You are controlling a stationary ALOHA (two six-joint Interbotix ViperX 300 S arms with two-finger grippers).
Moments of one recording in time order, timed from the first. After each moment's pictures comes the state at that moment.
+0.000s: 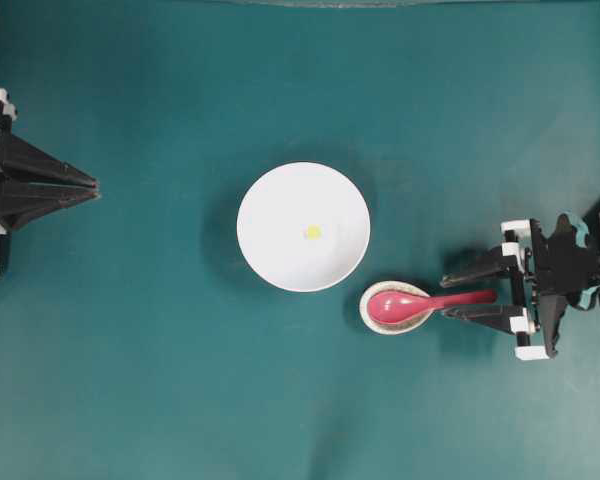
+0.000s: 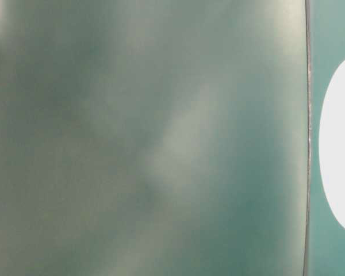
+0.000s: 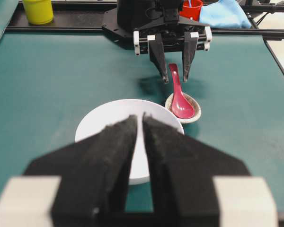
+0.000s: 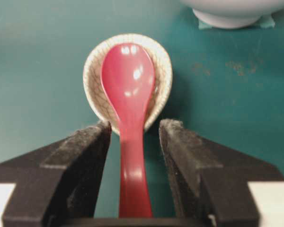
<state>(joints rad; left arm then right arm) 0.00 -1.01 1.17 0.01 -0.09 0.00 0.49 0.13 1.36 0.48 -1.19 0.08</state>
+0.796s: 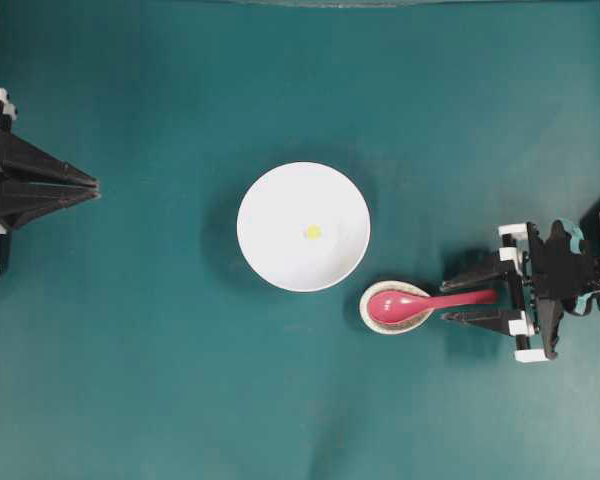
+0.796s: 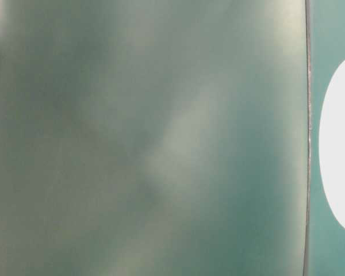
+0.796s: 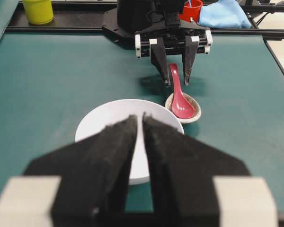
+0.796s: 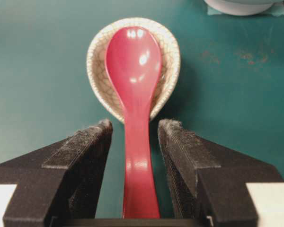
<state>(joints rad) 0.00 -1.01 1.17 0.01 -0.09 0.00 0.49 0.16 1.36 0.45 -1.19 0.08</state>
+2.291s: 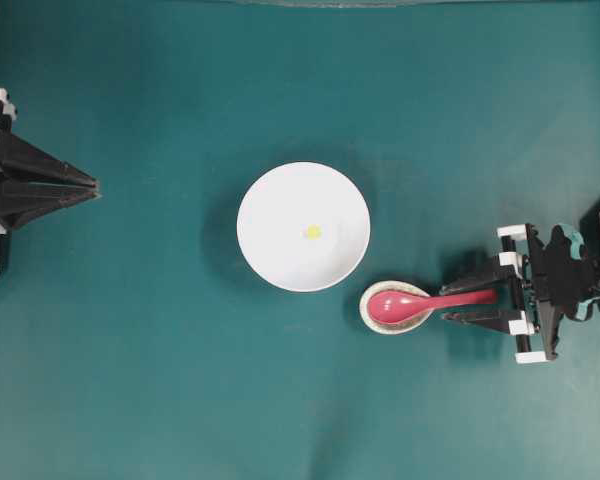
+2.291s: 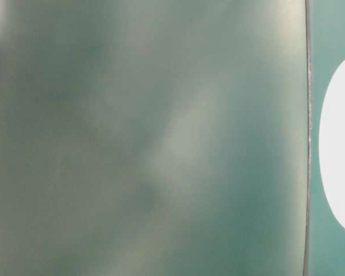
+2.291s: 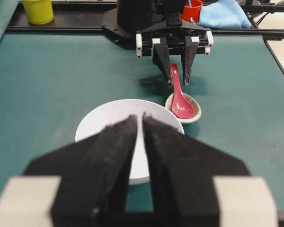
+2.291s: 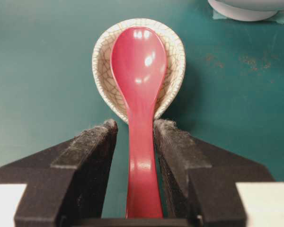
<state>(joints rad) 0.00 -1.01 1.17 0.01 -0.09 0.00 0.49 0.16 1.36 0.44 -1.19 0.04</state>
